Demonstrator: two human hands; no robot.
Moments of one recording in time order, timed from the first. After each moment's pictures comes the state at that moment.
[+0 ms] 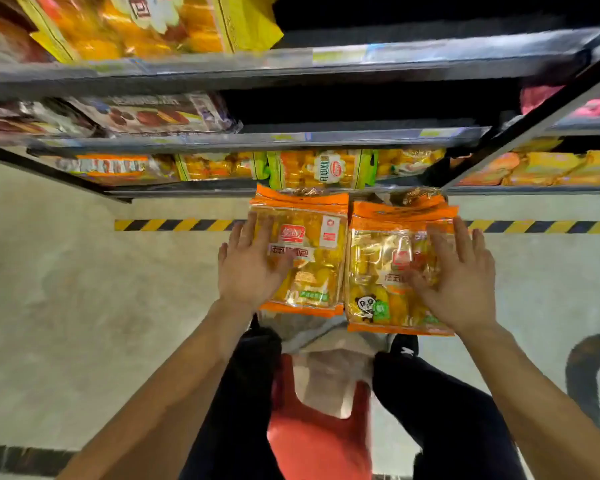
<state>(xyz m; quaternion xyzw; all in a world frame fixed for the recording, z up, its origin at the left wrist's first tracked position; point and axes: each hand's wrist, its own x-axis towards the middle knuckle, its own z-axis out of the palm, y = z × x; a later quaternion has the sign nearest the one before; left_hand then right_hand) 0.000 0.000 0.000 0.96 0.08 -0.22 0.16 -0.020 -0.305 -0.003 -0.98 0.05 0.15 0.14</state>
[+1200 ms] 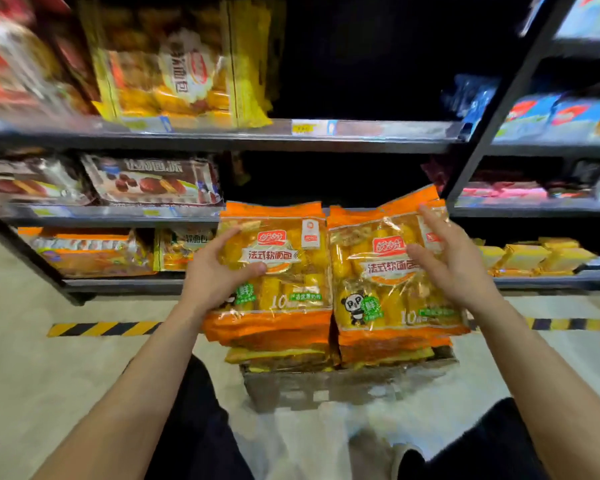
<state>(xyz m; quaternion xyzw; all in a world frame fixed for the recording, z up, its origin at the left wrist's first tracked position) -0.043 0.034 -0.059 0.87 0.04 0.04 0.49 -0.048 -0.330 -0.034 -0.93 -0.06 -0.13 0.33</state>
